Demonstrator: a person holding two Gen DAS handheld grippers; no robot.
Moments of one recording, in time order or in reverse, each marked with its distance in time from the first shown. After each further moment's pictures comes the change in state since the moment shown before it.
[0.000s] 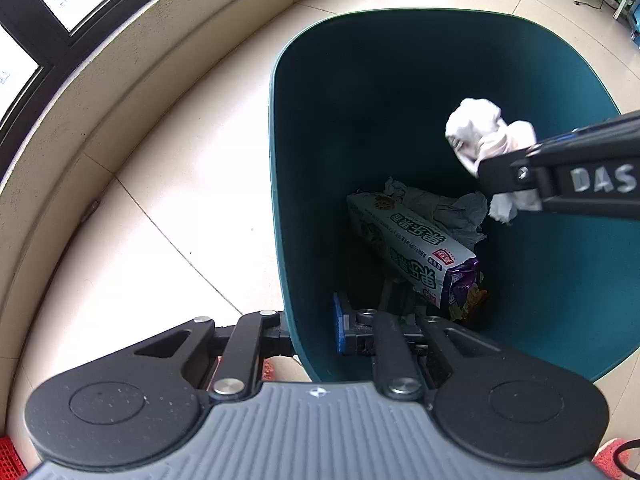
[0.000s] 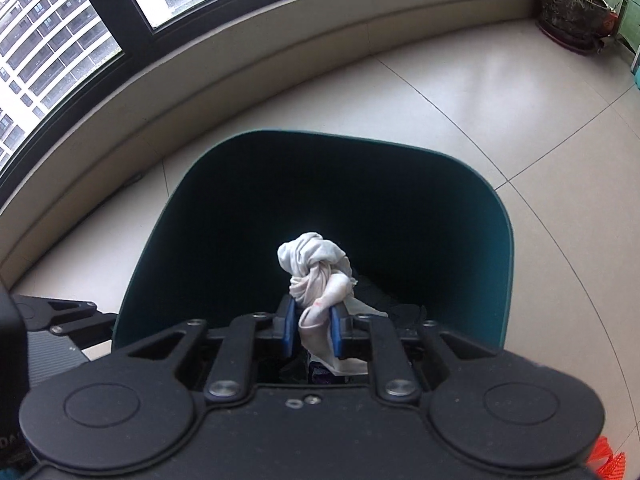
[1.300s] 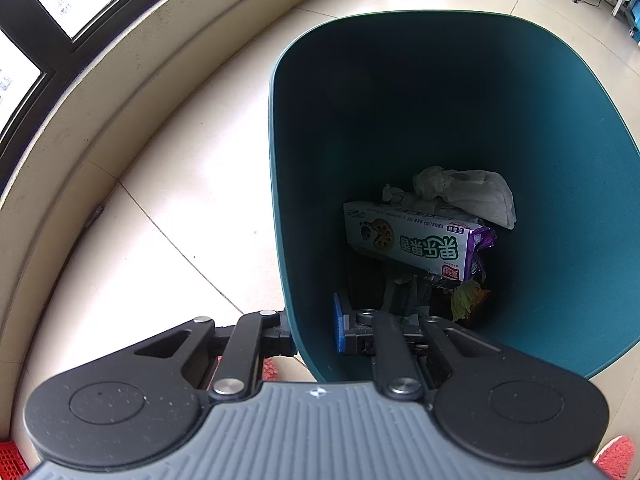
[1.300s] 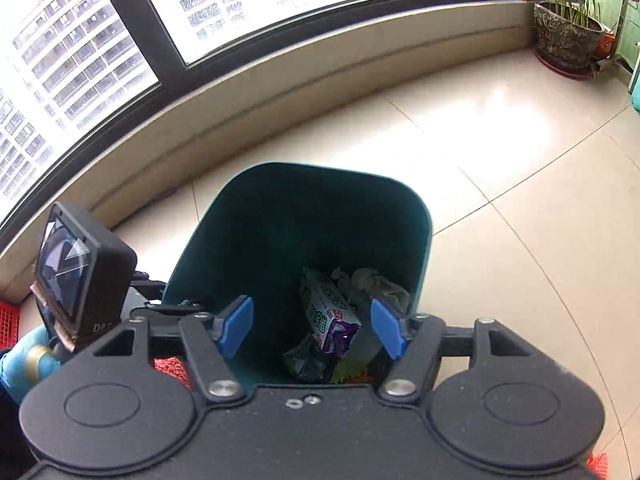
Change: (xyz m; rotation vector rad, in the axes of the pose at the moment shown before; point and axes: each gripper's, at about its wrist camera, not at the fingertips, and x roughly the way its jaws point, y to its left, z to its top) left arm -0.034 -0.014 -0.001 0.009 -0.016 0.007; right arm -0.129 -0.026 -0.027 -0.046 -0.111 0.066
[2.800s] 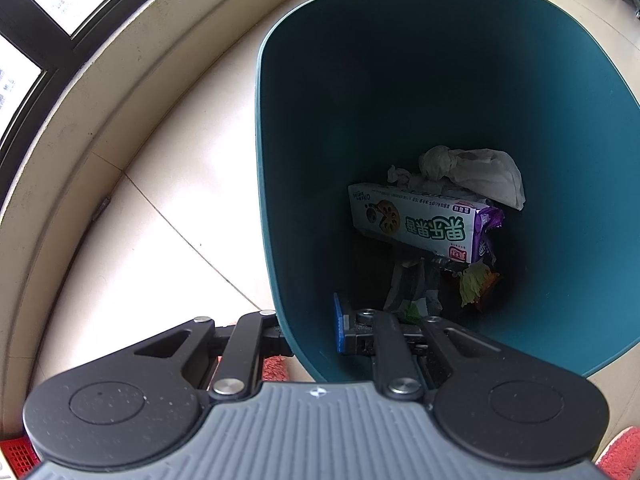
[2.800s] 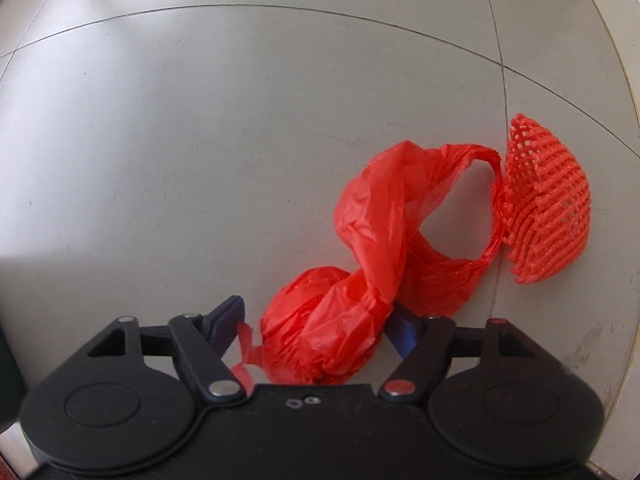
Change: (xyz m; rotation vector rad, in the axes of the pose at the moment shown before) left arm 0.042 -0.005 -0.013 0.031 0.039 0.034; right arm 0.164 -0.312 -0.270 0.876 0.329 -0.501
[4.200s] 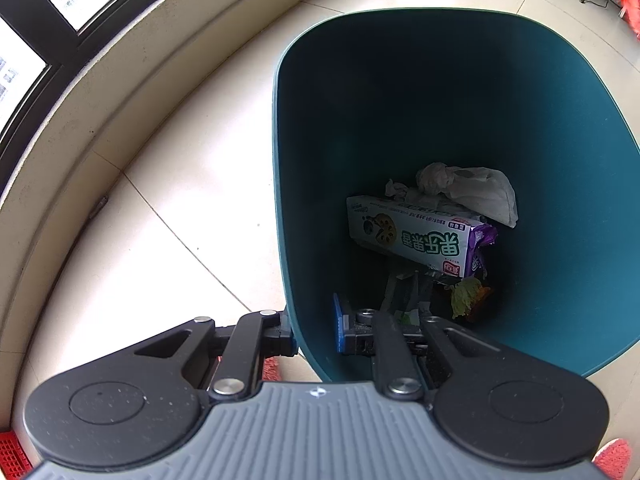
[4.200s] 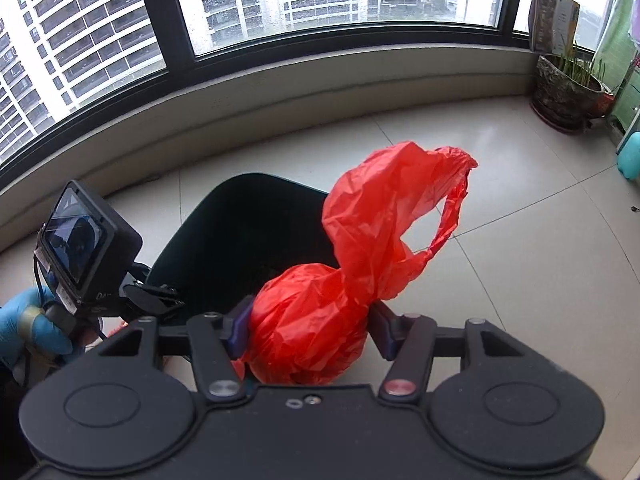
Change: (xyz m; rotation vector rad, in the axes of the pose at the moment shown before) left arm -0.013 0.012 -0.002 -0.039 -0.026 -0.030; right arm -0.367 0.264 -0.129 -1.024 -0.412 0.394
